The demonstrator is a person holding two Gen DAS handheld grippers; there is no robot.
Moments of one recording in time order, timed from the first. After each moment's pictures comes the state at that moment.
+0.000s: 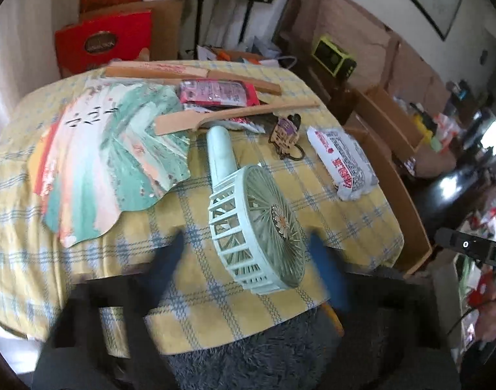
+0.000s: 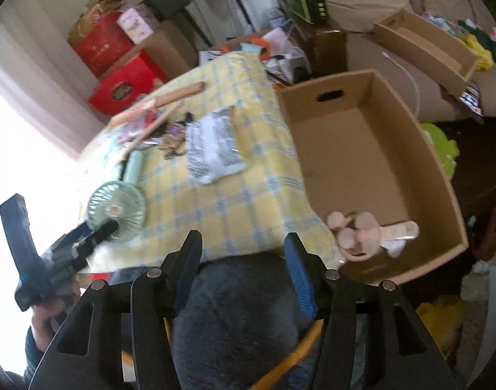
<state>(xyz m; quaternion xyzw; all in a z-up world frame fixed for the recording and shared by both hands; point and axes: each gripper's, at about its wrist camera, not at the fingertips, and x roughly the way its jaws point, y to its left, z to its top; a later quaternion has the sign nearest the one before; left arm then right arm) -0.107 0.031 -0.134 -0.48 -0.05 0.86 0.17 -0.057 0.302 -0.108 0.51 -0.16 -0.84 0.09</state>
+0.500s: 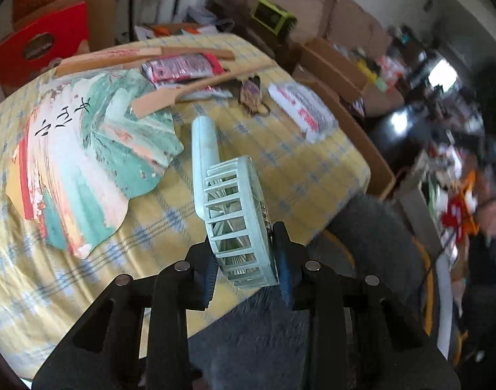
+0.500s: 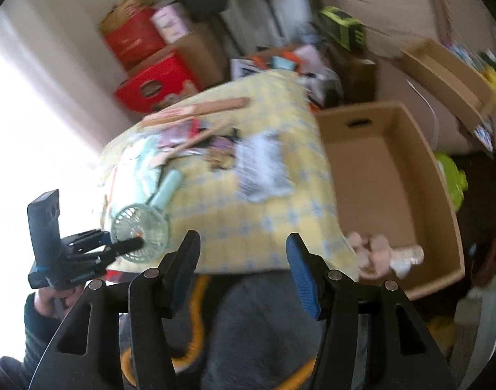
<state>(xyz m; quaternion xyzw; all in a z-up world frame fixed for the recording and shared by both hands) -0.106 -0.008 -0.123 -0.53 0.02 0.78 0.32 -0.069 0.254 -0.057 0.49 -0.11 -0.85 0.14</state>
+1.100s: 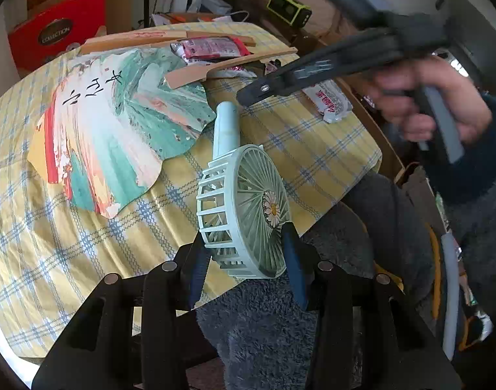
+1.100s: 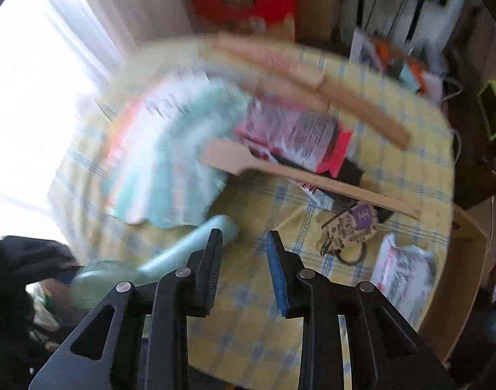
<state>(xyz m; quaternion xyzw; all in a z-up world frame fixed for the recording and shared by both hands) -0.088 -0.042 -0.129 -0.54 0.01 0.79 0.29 -0.210 0.071 -0.131 0.58 0.12 -0.76 0.27</state>
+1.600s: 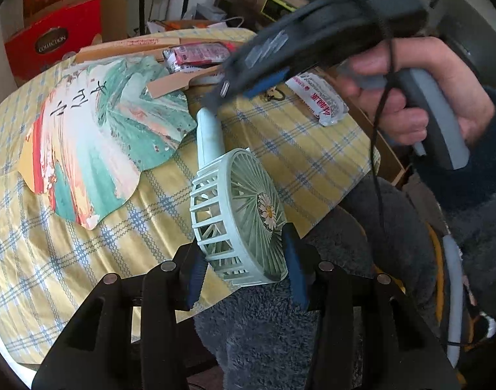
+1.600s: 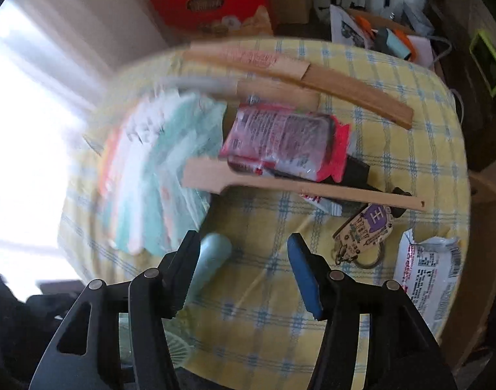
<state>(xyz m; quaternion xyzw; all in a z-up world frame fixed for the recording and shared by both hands) -0.084 -0.032 -0.129 -0.53 0.02 0.80 0.29 -0.225 0.067 -0.136 0.61 0.06 -0.76 0.24</state>
